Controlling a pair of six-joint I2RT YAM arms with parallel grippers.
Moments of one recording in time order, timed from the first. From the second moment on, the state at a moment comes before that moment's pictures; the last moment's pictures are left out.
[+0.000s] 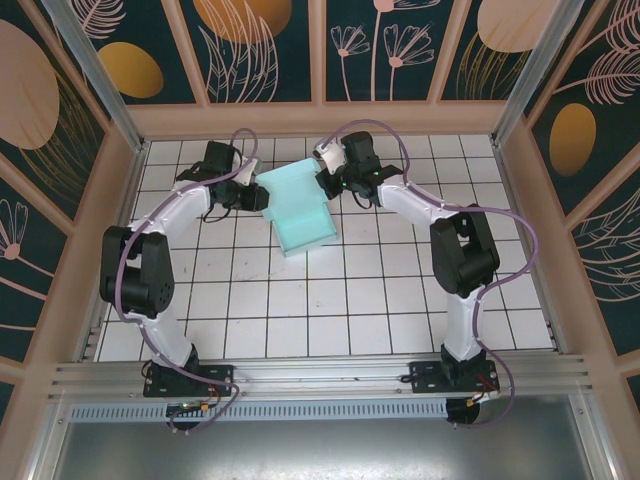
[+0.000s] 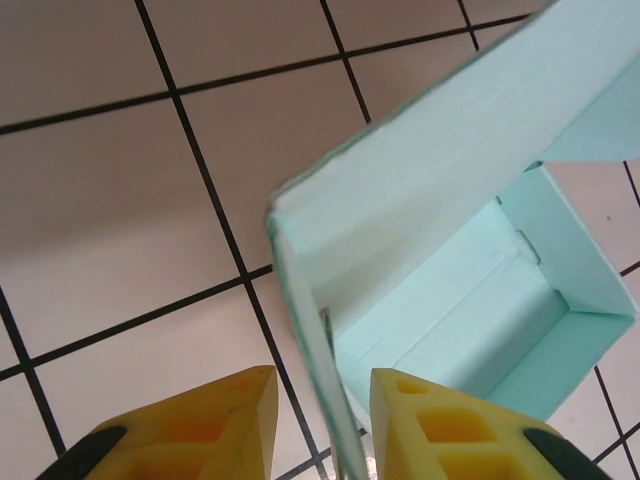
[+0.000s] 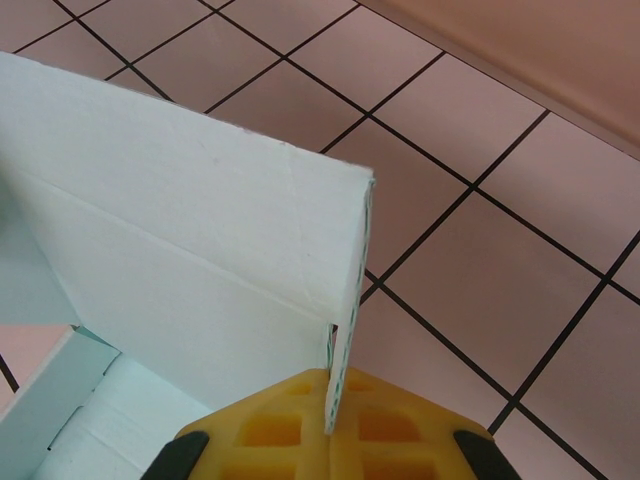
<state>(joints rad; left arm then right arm) -0.22 1.78 1.36 -0.56 0.38 -0.07 0.53 1.98 1.55 -0.21 -0.28 -0.19</state>
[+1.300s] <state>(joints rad) -0.22 1.78 1.35 -0.53 0.37 -0.05 0.53 1.96 1.52 -0.18 -0.29 -0.16</state>
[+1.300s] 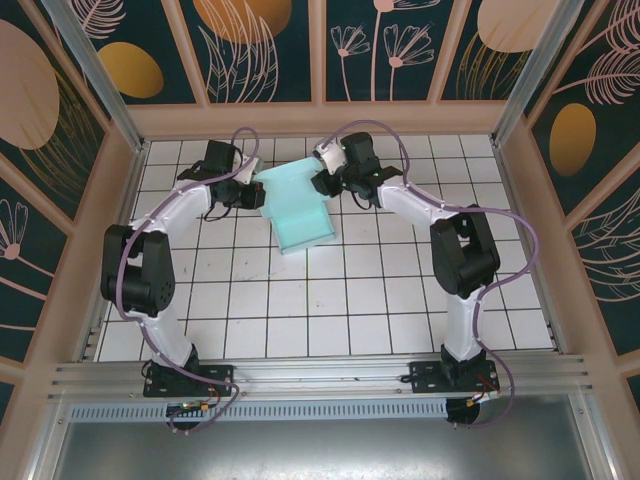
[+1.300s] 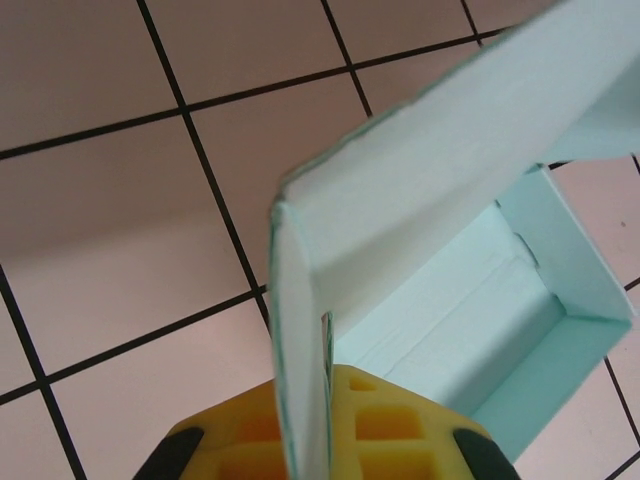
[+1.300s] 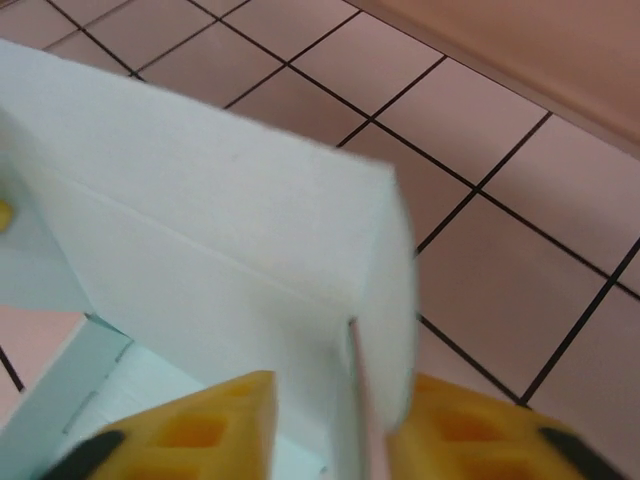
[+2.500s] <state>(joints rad) -0.28 1.62 1.18 -0.30 0.25 0.09 0.50 2.01 1.89 -0.76 -0.25 -0.21</state>
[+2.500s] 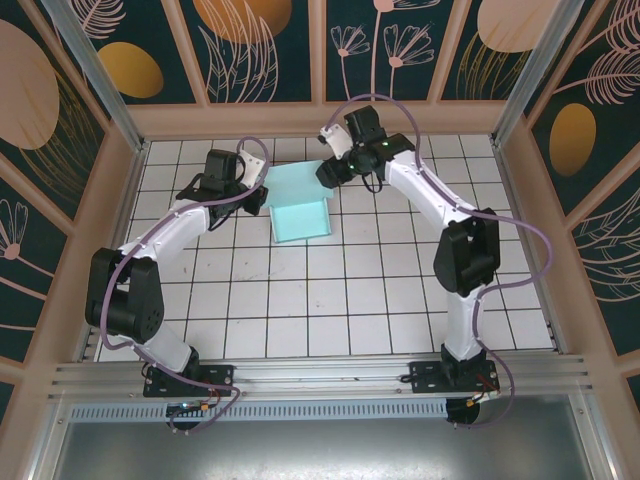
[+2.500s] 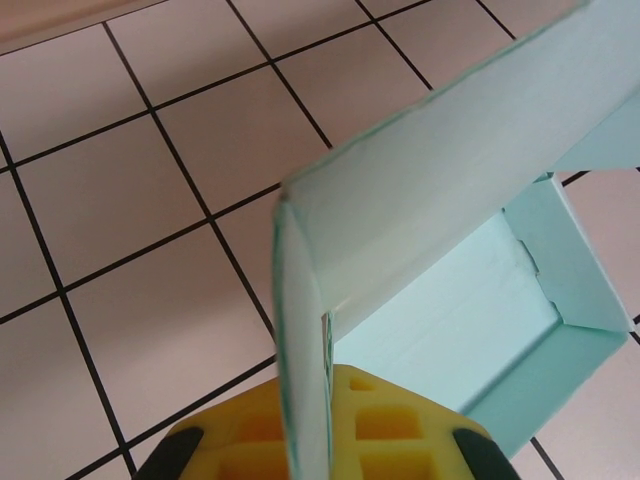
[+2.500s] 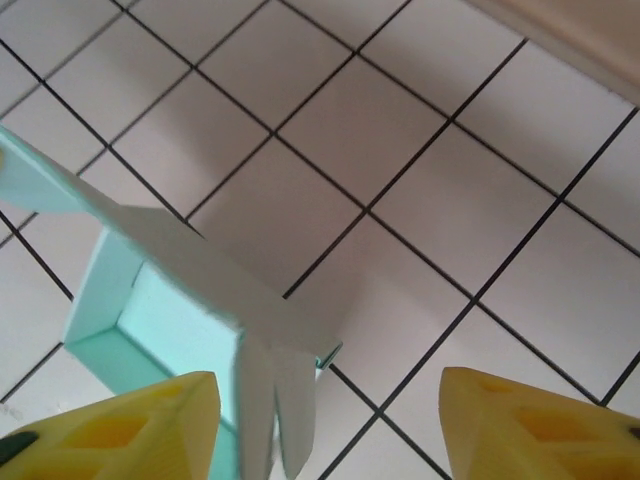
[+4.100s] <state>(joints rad) -0.28 1.66 1.23 -0.35 0.28 0.10 0.47 2.03 1.90 -0.87 -0.23 -0.24</state>
